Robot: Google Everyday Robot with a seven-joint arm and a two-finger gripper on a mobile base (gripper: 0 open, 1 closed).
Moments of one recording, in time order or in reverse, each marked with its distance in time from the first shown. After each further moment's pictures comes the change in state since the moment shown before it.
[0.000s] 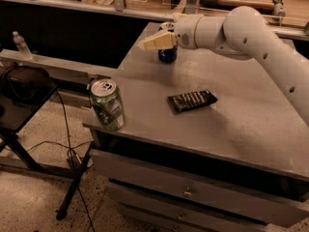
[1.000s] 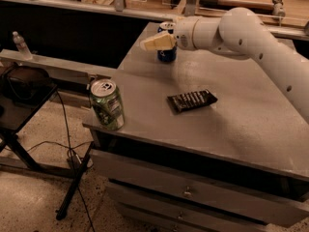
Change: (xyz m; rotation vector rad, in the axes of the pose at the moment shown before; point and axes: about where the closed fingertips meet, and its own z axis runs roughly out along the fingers) arm 0.013 -0.009 0.006 0.052 0.056 0.014
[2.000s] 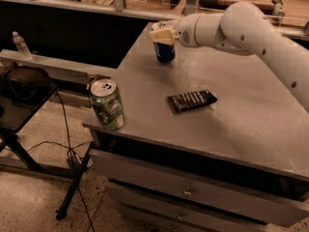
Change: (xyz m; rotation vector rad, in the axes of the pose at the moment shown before) arm -0.001 -0.007 -0.009 0.034 0.041 0.073
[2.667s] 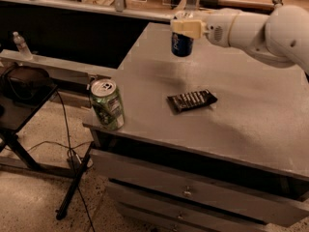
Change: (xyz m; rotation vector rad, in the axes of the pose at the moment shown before) arm -0.028 -0.013 -0.087 0.019 -0.173 0.059
